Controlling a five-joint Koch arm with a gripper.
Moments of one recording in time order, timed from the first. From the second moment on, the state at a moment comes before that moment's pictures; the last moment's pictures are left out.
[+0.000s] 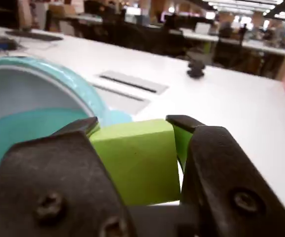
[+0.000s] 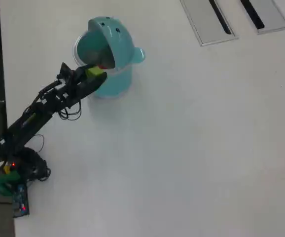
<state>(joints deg) -26.8 105.4 85.7 20.8 -96.8</state>
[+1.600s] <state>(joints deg) -41.6 77.1 51.8 24.4 -99.7</state>
